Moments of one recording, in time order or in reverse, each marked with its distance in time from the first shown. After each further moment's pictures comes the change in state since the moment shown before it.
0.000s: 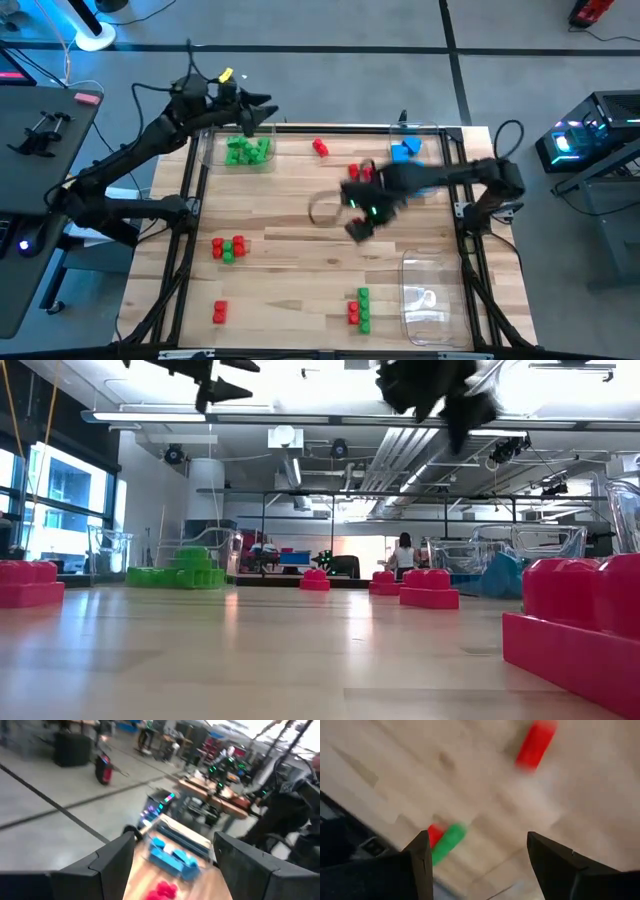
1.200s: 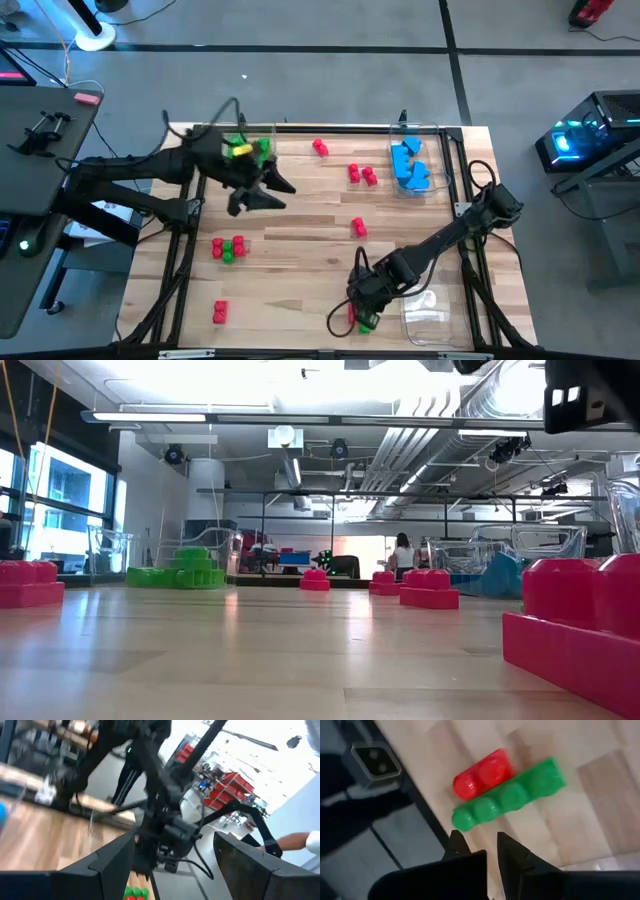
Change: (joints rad) left arm -0.641 0.013 0.000 0.068 0.144 -0.233; right arm 0.496 0.131 -0.148 0.439 0.035 0.185
